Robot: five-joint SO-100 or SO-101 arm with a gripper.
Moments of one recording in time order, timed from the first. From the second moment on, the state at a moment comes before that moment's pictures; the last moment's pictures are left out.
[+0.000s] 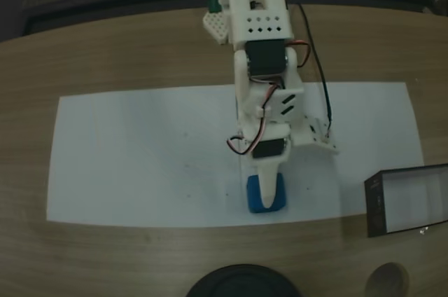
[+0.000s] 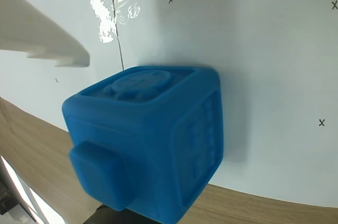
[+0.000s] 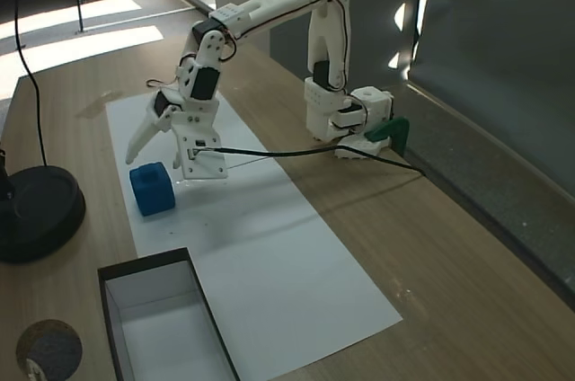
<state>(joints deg) -1.9 91.2 105.2 48.8 -2.0</state>
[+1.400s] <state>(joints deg) -9.2 87.5 87.0 62.0 -3.5</state>
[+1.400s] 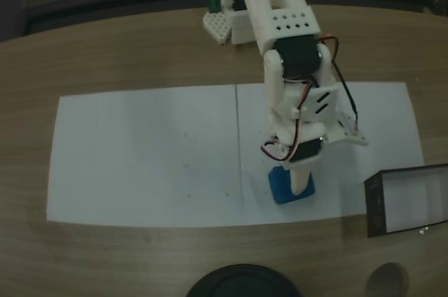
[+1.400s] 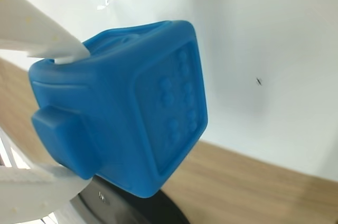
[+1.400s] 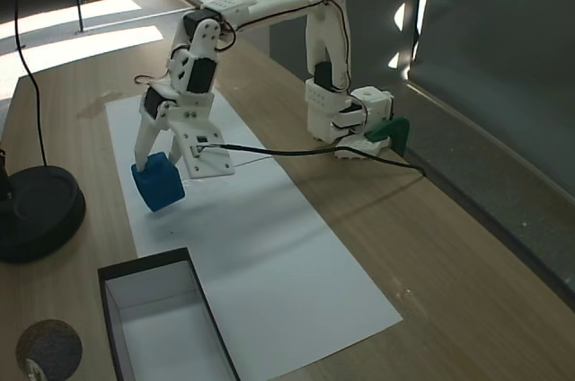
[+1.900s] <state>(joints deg) -30.1 90.6 65.0 65.1 -3.5</state>
